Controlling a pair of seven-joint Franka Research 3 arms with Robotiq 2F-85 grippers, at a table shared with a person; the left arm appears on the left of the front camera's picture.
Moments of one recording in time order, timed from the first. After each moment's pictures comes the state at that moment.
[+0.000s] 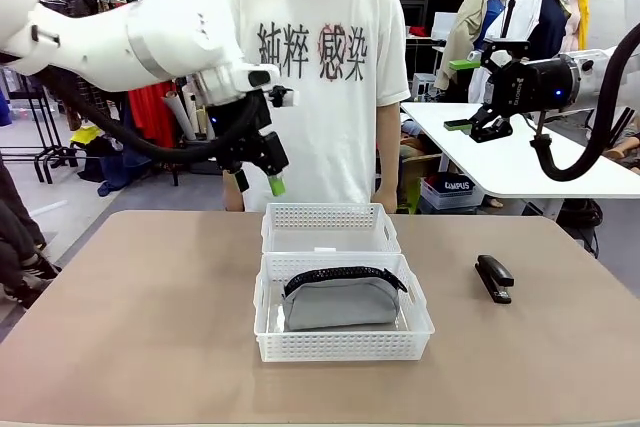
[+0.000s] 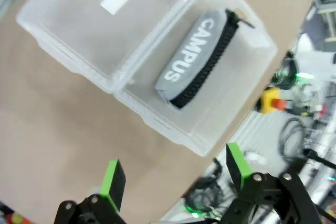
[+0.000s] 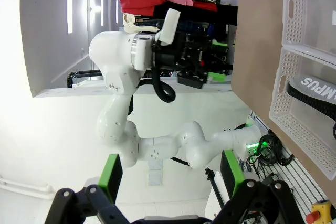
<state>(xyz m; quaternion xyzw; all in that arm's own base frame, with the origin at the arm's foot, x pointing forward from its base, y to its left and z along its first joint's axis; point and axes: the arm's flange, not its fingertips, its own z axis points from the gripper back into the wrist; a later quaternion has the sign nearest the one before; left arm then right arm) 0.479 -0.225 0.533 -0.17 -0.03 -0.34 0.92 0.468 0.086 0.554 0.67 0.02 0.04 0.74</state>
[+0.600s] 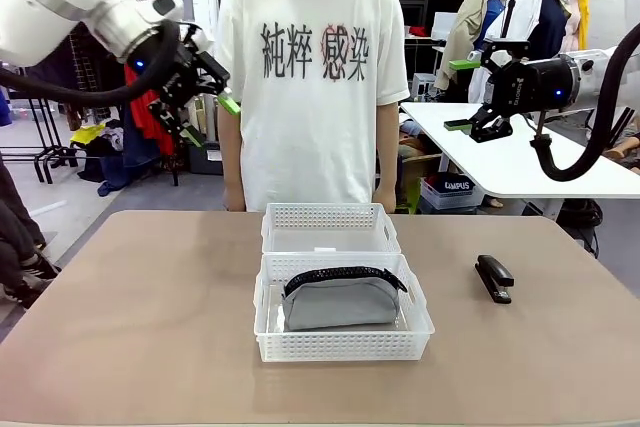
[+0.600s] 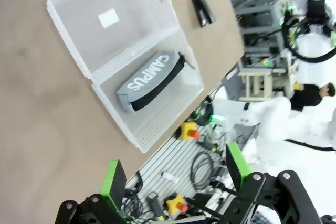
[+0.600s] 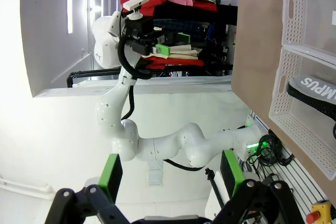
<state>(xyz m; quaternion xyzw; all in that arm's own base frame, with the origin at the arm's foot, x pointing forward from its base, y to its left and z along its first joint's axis) 0.514 -0.102 0.596 -0.37 -0.01 -0.15 0.92 0.468 0.086 0.554 0.67 0.02 0.04 0.74</state>
